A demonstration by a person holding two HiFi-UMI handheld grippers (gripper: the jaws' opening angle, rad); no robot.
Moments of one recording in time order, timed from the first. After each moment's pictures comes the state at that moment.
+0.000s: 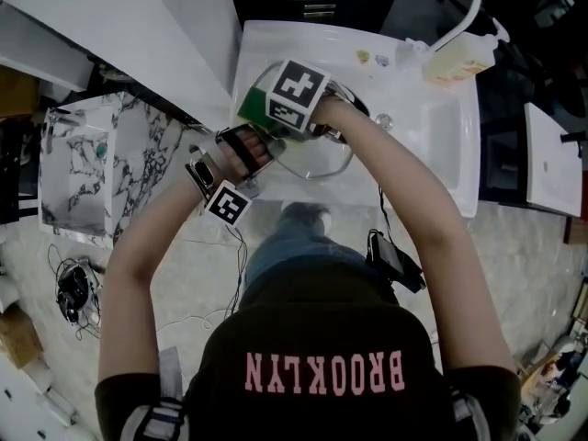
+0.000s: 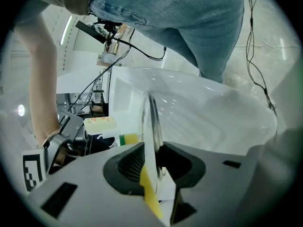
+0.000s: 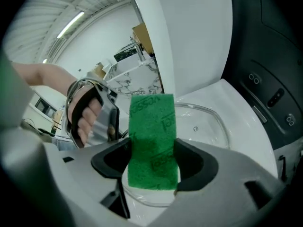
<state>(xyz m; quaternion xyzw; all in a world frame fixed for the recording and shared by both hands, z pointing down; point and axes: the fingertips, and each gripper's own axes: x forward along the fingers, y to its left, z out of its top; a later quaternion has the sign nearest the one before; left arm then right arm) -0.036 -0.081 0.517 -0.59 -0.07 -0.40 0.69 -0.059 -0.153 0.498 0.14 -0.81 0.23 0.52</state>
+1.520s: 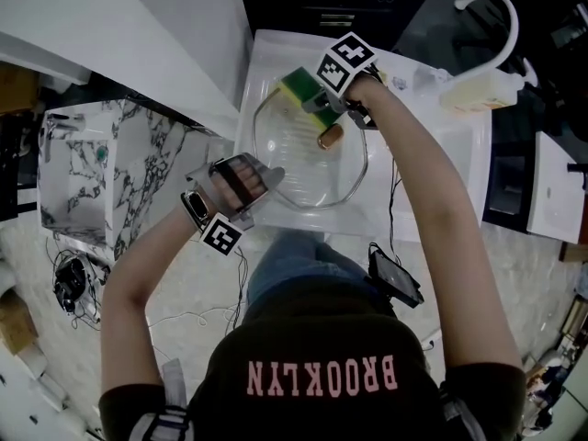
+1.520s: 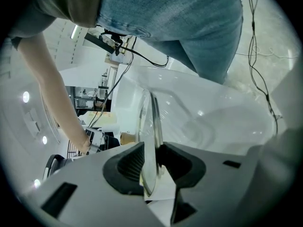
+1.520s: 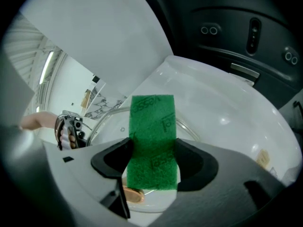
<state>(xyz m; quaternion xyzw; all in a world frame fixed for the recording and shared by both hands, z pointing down) -0.059 -0.088 0.529 -0.64 -0.07 -0.40 0.65 0.010 -0.260 0.557 0.18 -0.76 0.42 0.46</state>
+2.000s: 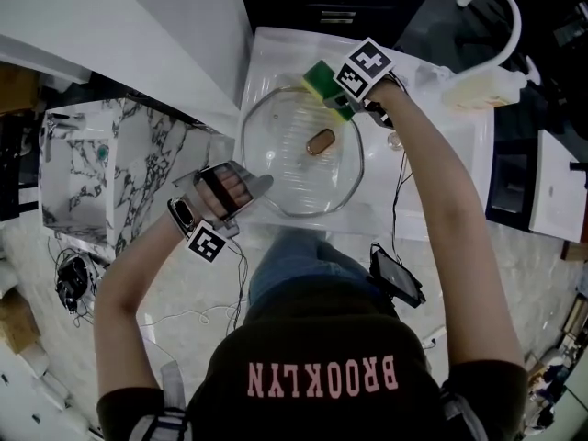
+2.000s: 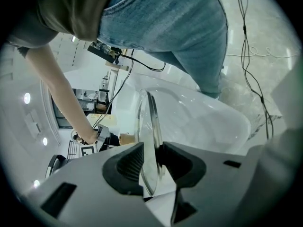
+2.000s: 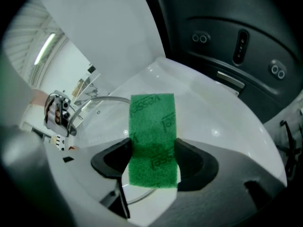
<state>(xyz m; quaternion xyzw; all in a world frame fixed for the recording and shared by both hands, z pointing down) -0.086 -0.073 0.526 -0.64 -0.08 -0.39 0.66 0.060 -0.274 0.574 0.22 -0.77 0.34 0.49</state>
